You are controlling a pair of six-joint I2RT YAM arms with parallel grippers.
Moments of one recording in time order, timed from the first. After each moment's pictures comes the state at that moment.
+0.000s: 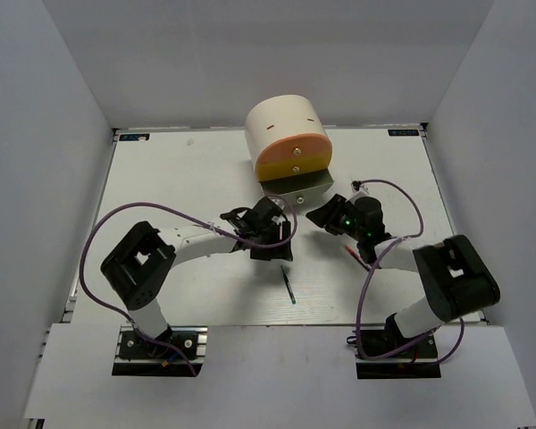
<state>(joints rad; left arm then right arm) -0.84 1.70 1.03 -0.31 0.10 -0.72 0.38 1.53 0.48 0.67 -0.28 0.81</state>
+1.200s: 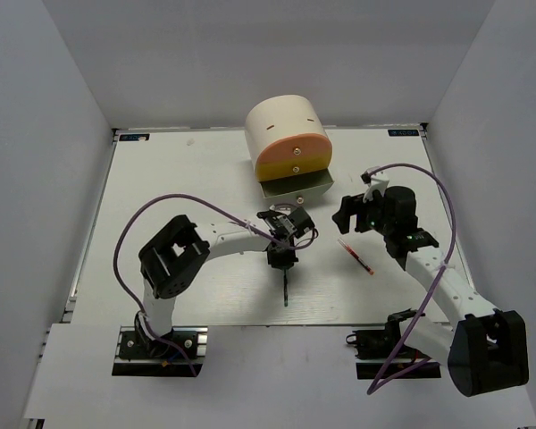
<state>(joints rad) -0.99 1.94 1.32 -0.67 -0.17 -1.02 0.23 1.06 0.61 -0.04 -0.28 0.04</state>
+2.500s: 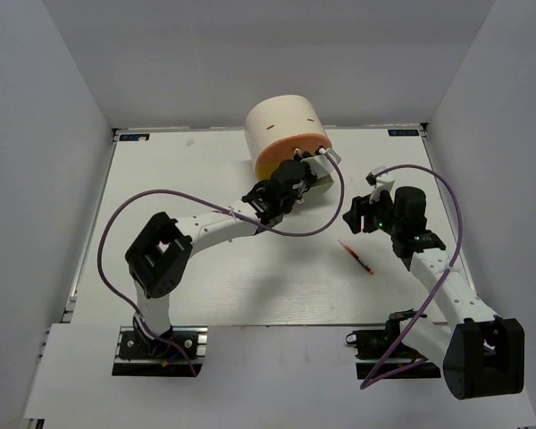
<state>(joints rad) -0.89 1.86 1.38 0.32 -0.43 0.48 0.14 1.03 0.61 -0.06 -0.39 -0.09</state>
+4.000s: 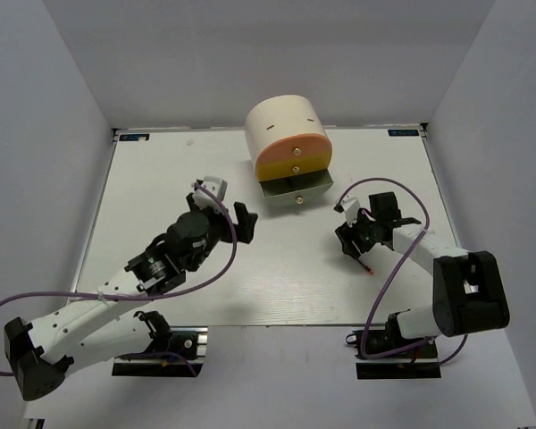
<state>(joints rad) -0.90 0.89 0.80 -0.10 -0.43 -0.31 0.19 1.38 0.66 -0.30 -0.37 -0.56</state>
